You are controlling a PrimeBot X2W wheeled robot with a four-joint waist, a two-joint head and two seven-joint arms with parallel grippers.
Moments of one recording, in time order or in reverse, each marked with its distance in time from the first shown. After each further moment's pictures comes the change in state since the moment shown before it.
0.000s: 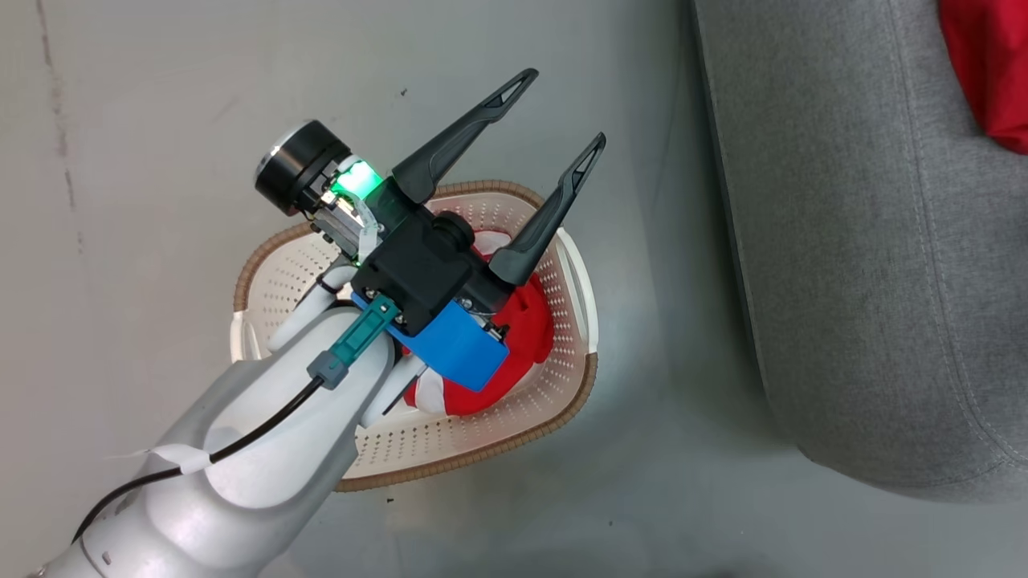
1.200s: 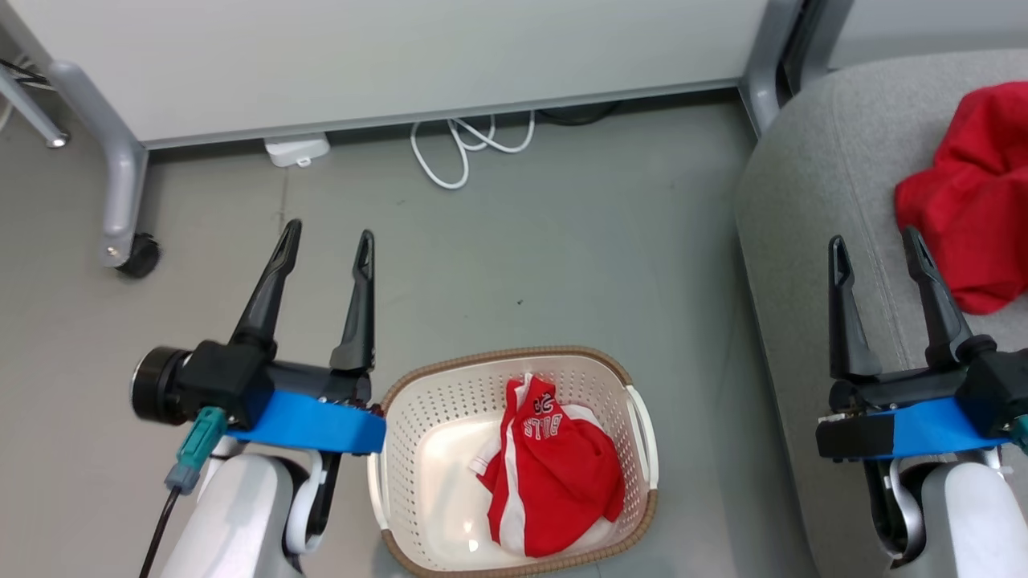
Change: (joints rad) left arm 0.480 -0.133 0.495 0.001 0.016 0.041 -0.006; right arm 0.560 0.197 0.498 -0.532 0.042 0.000 0.000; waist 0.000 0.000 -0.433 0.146
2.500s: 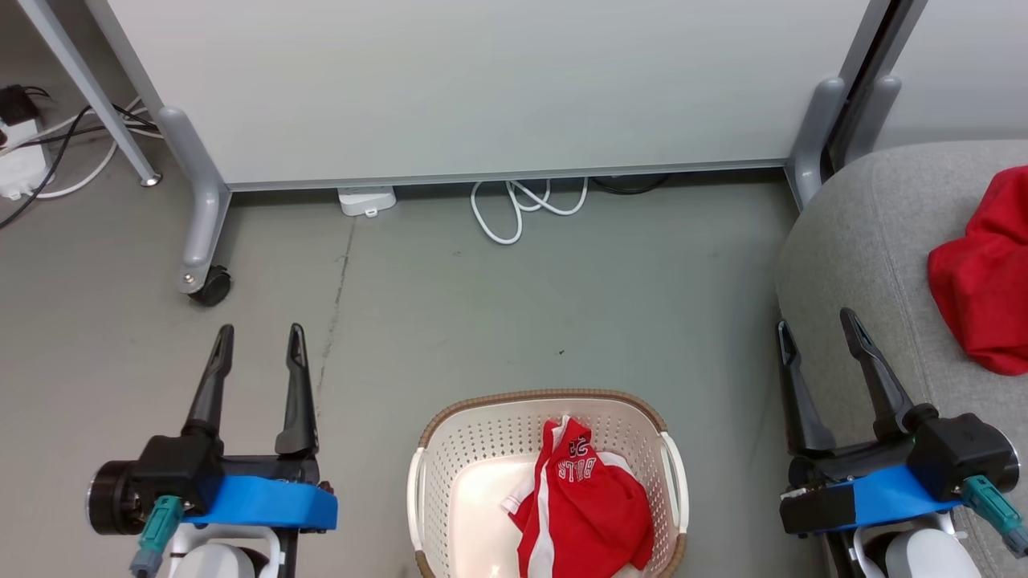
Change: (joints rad) left arm 0.219 -0.113 0.283 -0.010 0.152 -0.096 0.000; right arm 0.143 0.004 0.094 -0.007 0.060 0.000 0.000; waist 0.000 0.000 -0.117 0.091
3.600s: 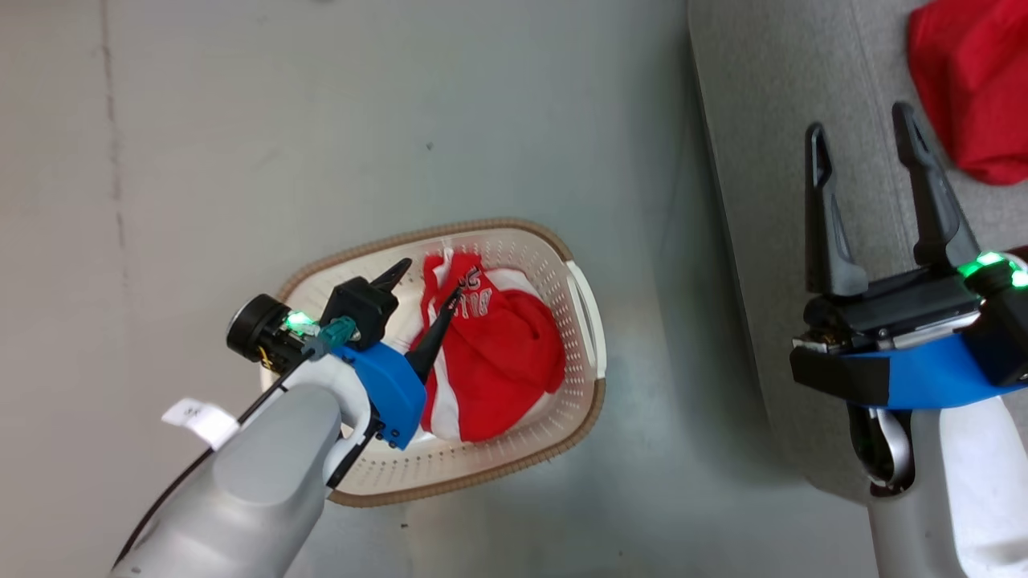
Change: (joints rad) left arm -0.624 0.175 -0.871 0.663 -0.413 -0.015 0.014; right arm -0.276 0.000 0.008 -0.132 -0.047 0.000 0.000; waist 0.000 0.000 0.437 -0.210
